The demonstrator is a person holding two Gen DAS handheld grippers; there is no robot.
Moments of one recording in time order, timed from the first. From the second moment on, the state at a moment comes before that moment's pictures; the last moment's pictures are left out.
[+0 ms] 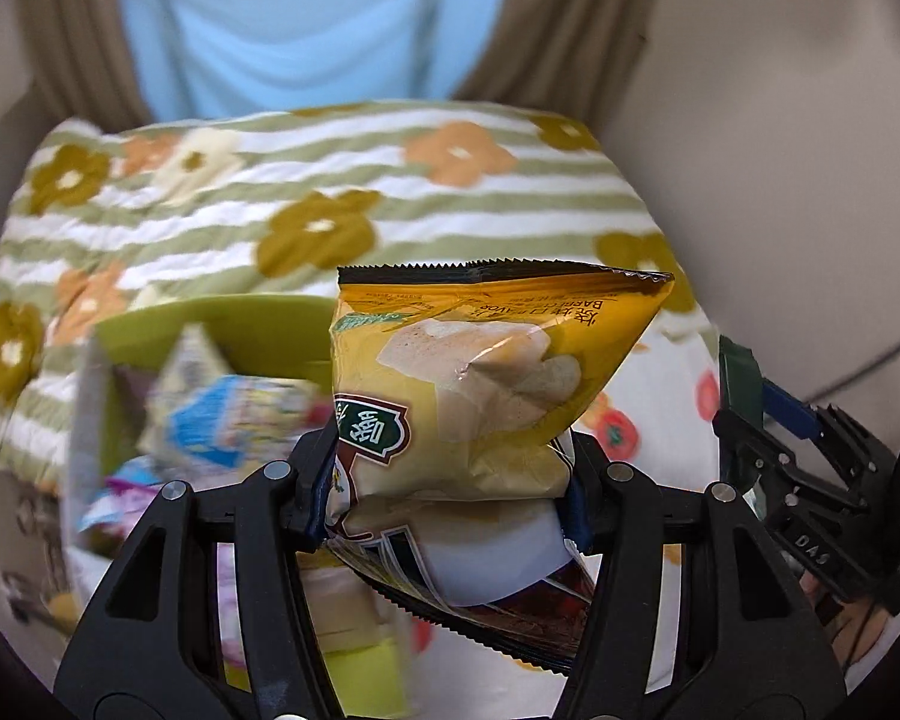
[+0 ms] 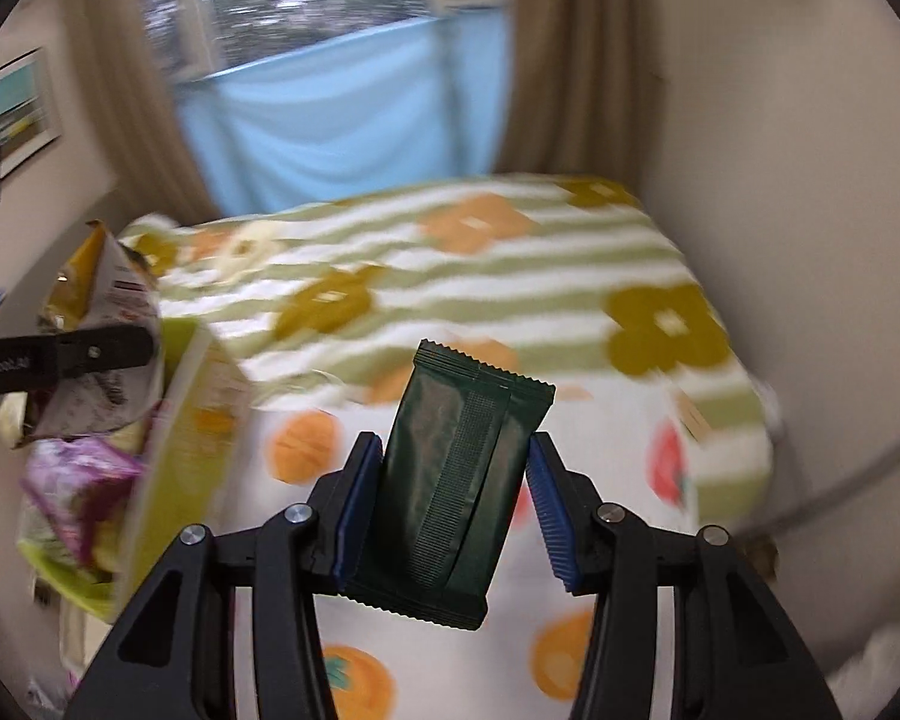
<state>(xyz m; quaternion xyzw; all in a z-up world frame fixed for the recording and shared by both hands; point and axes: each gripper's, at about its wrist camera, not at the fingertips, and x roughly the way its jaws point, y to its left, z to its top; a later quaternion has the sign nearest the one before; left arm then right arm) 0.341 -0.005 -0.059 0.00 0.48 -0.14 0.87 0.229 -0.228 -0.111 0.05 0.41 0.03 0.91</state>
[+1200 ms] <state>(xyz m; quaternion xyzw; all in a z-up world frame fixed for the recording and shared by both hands) 0.356 0.228 -0.107 -0.05 0.49 -0.08 0.87 0.313 0.003 -0.130 0.01 0.44 0.14 0.89</state>
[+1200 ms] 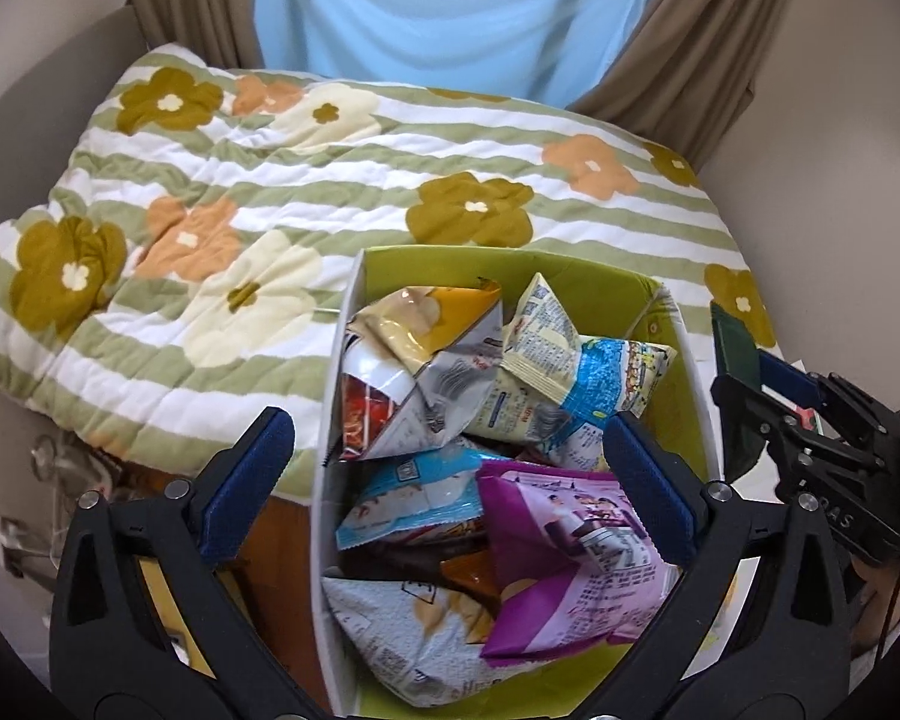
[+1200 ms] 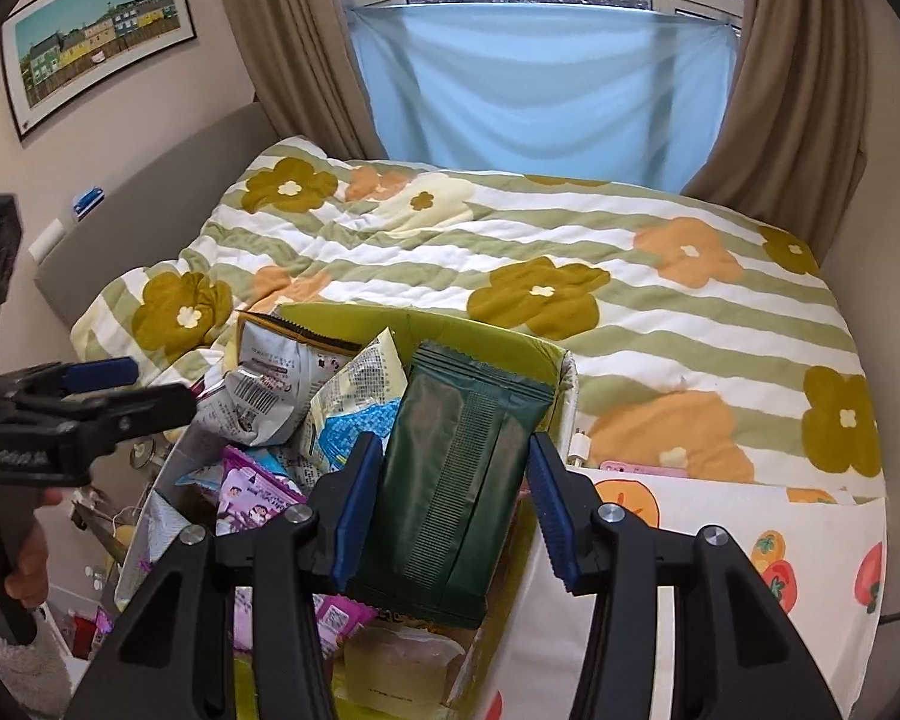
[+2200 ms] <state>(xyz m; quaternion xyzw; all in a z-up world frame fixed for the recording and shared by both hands) 0.199 0.165 -0.018 -0.01 0.37 -0.04 0.93 0.191 -0.055 -0.042 0.03 0.36 0.10 0.93</state>
